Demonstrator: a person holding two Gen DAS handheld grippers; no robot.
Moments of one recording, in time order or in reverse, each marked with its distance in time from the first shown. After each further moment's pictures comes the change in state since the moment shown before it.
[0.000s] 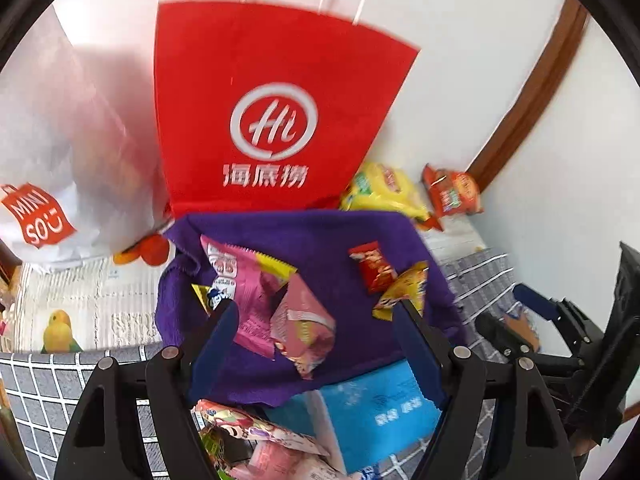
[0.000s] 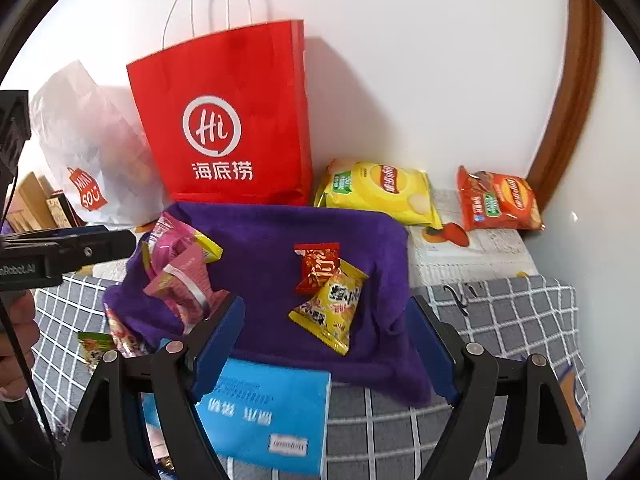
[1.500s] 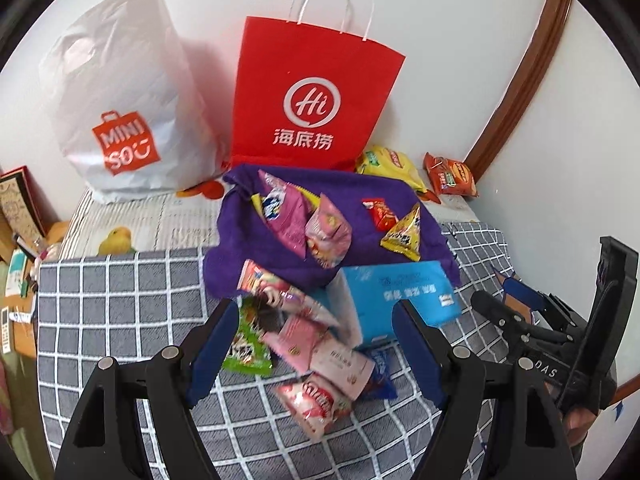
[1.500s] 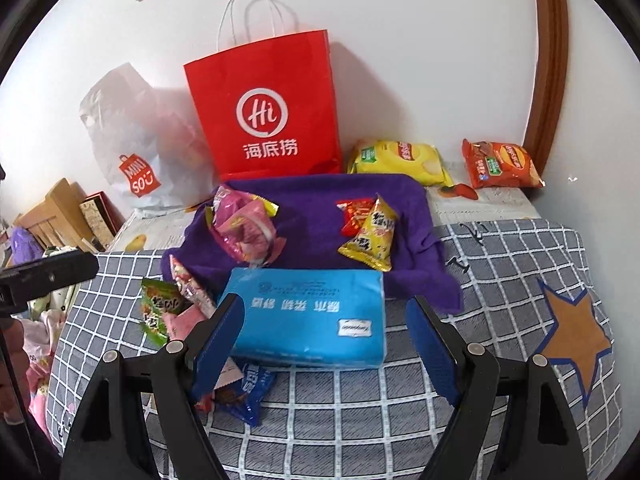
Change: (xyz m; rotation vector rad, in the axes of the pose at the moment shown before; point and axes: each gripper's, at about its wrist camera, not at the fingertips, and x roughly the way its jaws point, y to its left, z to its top) left arm -0.093 0.014 -0.106 -0.040 -0.031 0.067; right arm -0.064 0.029 -0.070 0.067 -0.020 0.096
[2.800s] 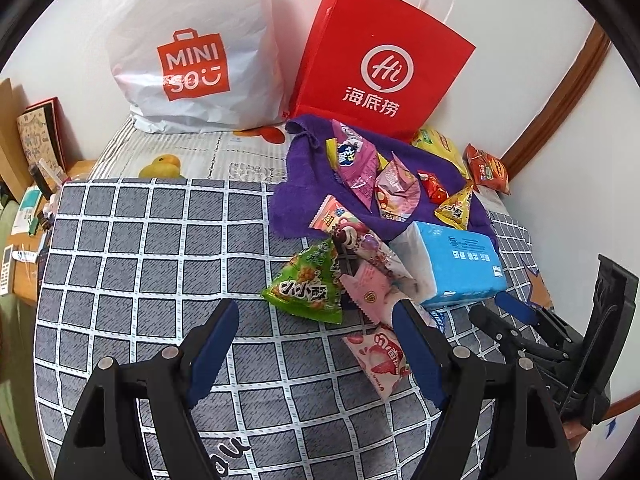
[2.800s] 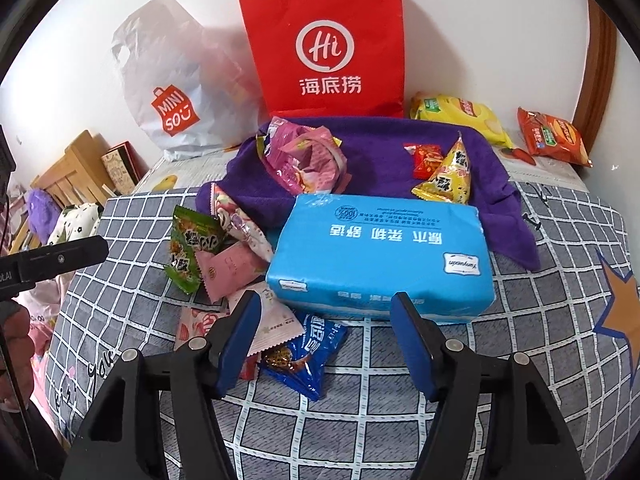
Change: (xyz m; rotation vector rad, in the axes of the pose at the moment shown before) left arm 0.011 0.067 -0.047 -0.137 0.065 0.035; right arm 0.041 0.056 -0.045 -0.074 0.114 0.082
